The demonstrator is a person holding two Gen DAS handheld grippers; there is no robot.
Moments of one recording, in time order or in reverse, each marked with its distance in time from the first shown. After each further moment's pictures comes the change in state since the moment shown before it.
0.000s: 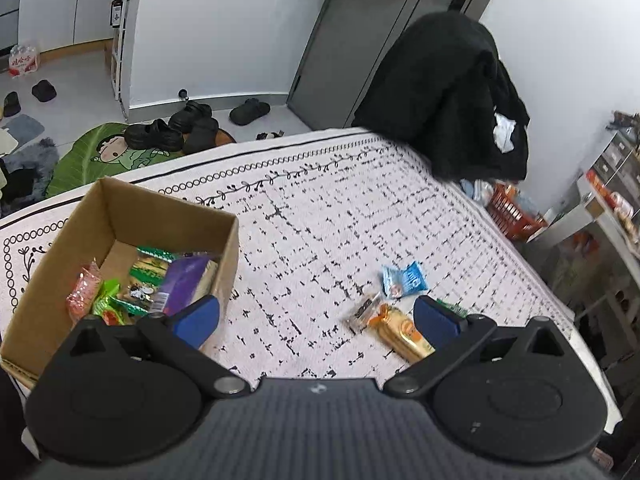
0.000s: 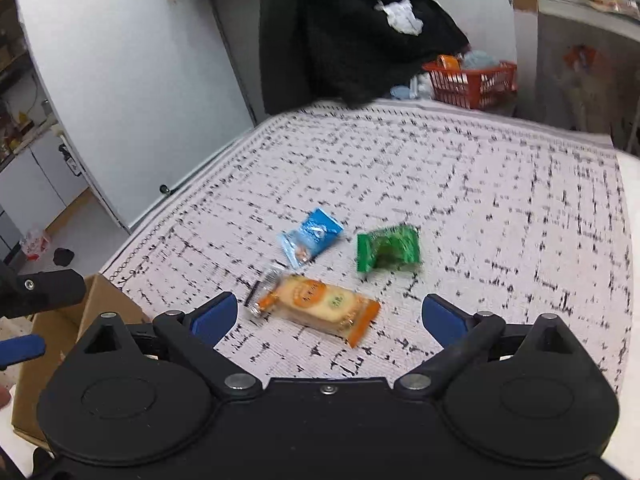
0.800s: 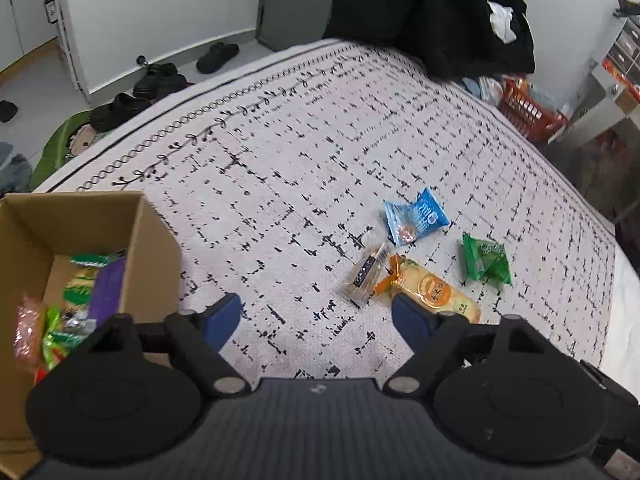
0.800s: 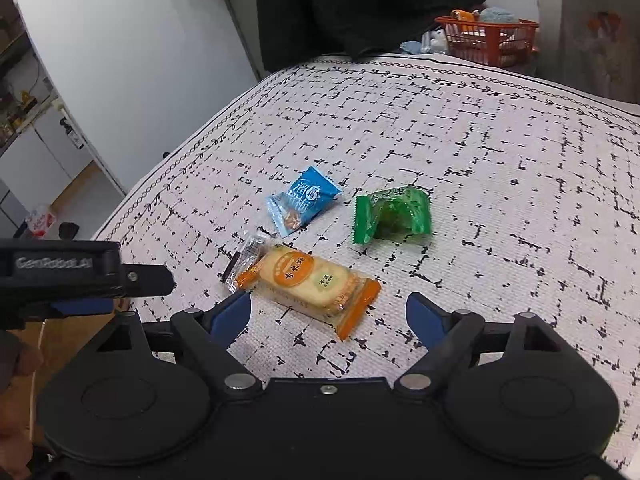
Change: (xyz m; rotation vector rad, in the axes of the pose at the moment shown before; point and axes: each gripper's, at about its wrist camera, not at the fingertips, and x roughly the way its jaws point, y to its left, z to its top) left arm 0.100 -0.037 0.006 0.206 0.235 0.044; right arm 0.047 -0.010 -0.002 -0.039 0.100 0.036
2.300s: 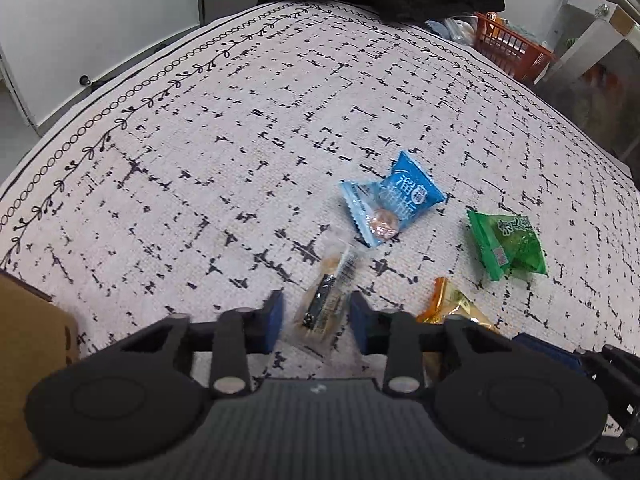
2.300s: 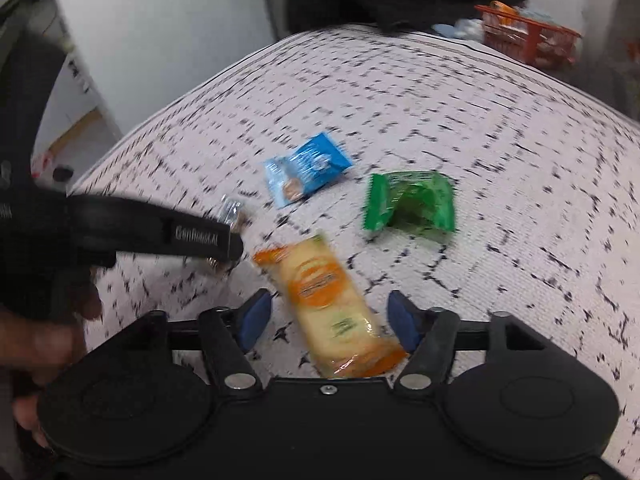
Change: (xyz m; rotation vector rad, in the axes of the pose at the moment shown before) left arm 0.093 -0.040 0.008 0.179 0.038 -0.028; right arm 0.034 0.016 -0.006 -0.188 0.084 -0.017
